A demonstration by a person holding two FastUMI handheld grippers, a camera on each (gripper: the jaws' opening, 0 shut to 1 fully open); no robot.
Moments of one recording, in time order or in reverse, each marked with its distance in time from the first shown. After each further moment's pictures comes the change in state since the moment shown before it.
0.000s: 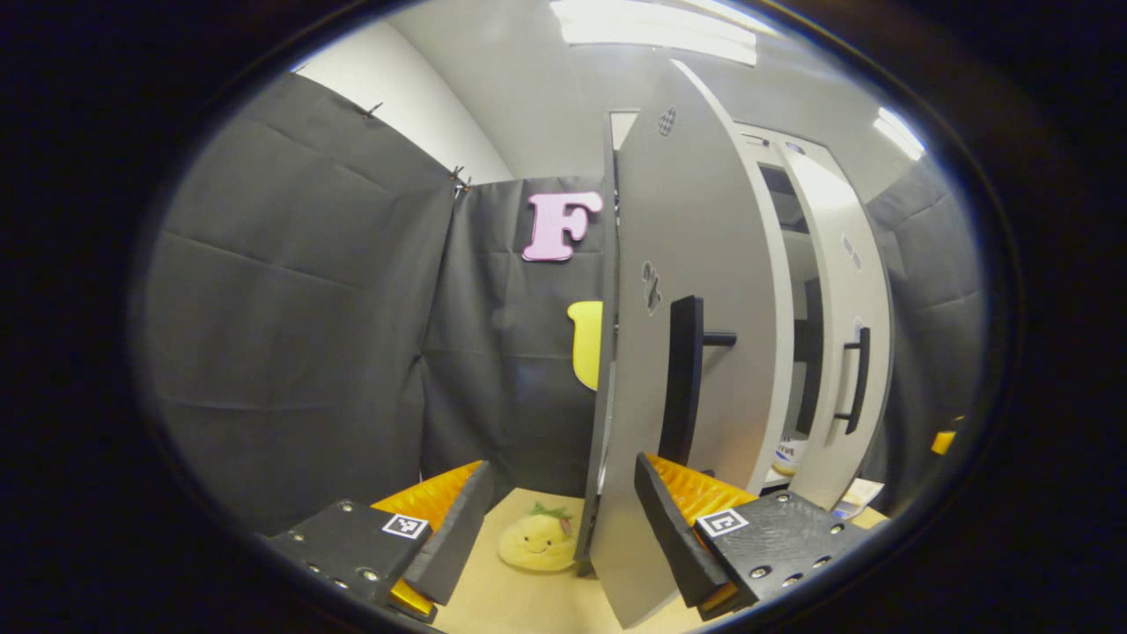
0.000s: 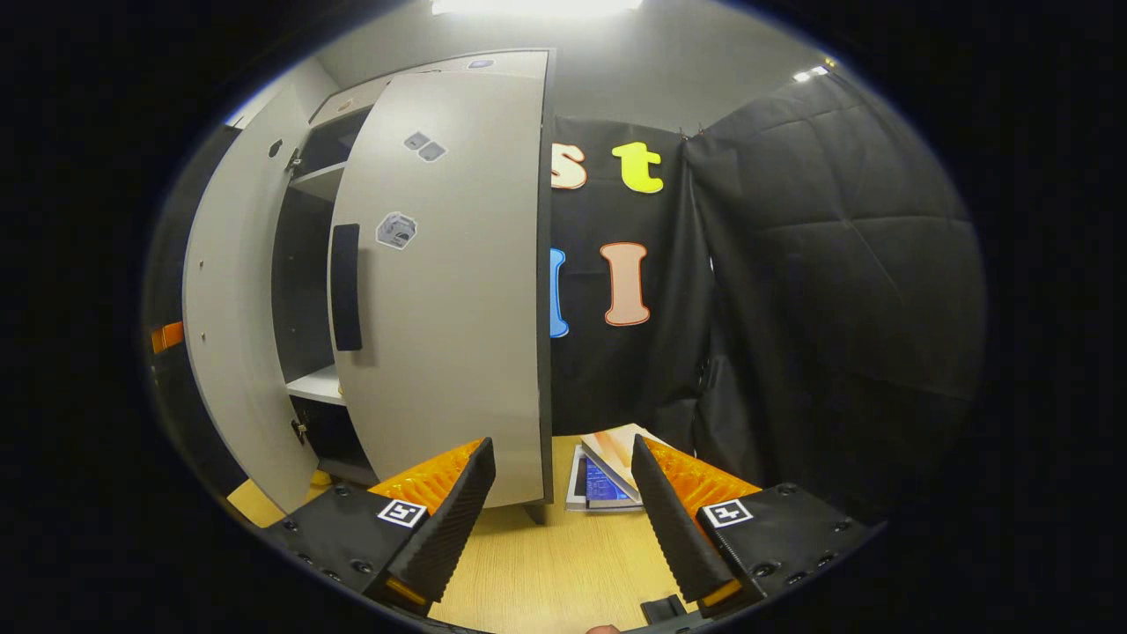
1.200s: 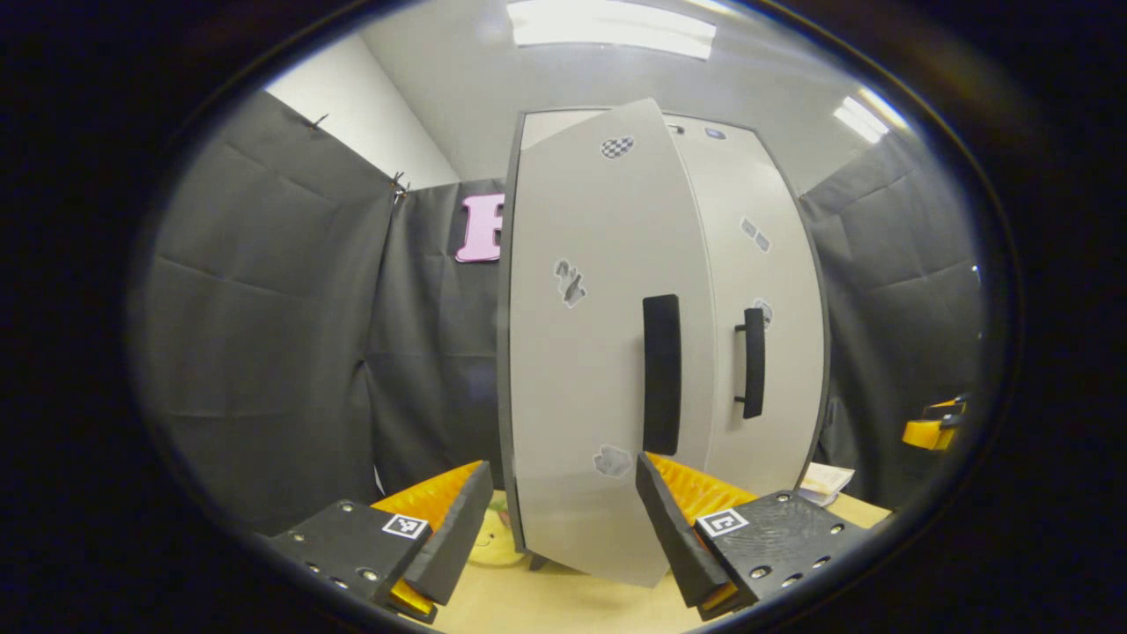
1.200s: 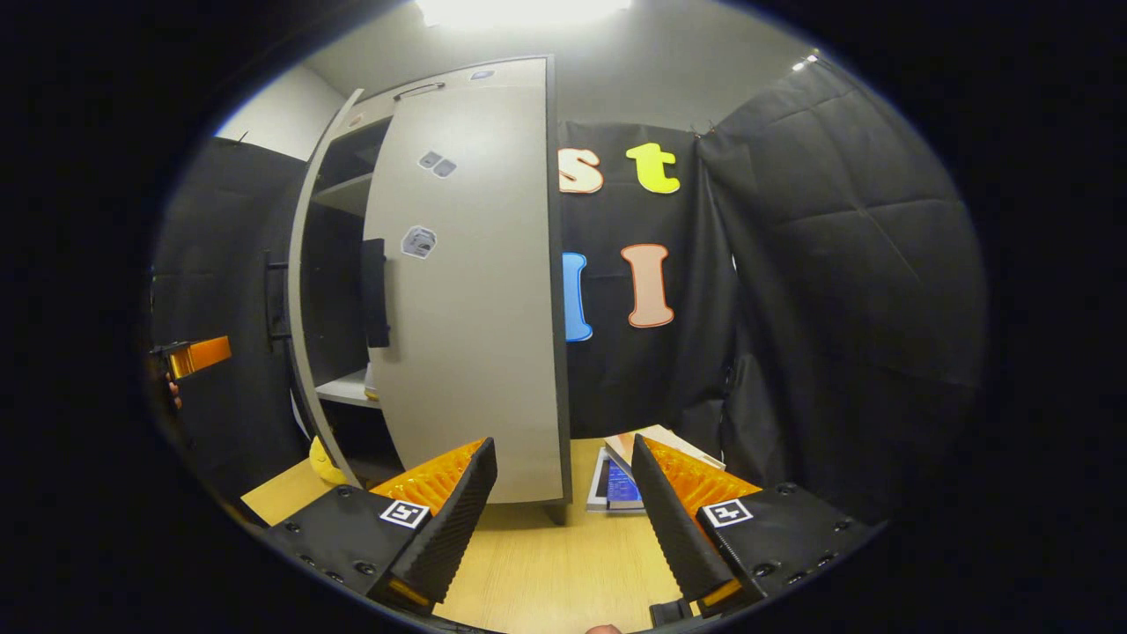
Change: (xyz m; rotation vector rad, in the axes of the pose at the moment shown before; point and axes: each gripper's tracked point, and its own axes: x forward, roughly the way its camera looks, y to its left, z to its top) left arm -0.032 -0.088 -0.009 0.061 -0.001 -0.160; right arm -0.016 0.012 -0.001 0.011 -0.033 0.116
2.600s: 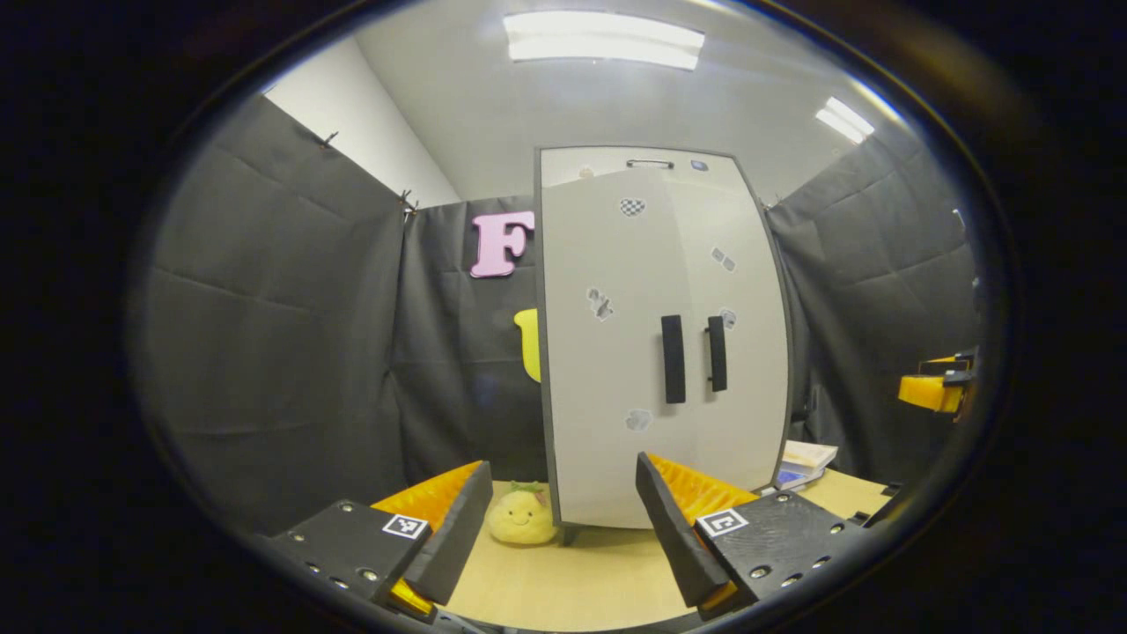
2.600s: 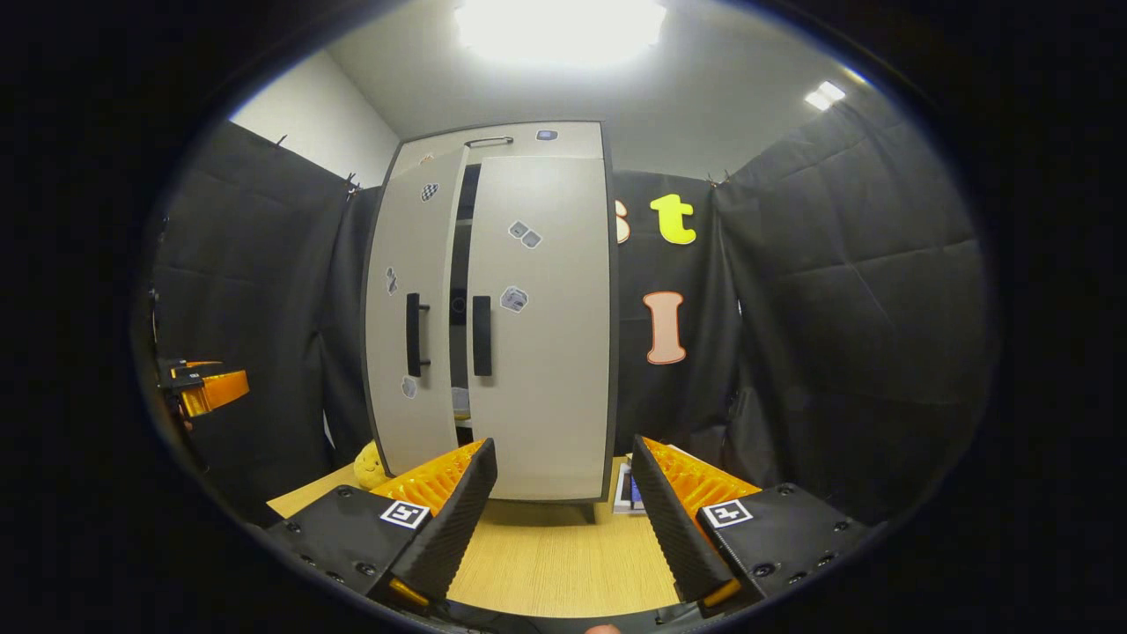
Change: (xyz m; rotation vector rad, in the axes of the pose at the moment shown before) left arm -0.140 0.057 0.003 0.039 -0.028 -0.015; right arm -0.127 0.079 0.037 -0.035 -0.095 0.010
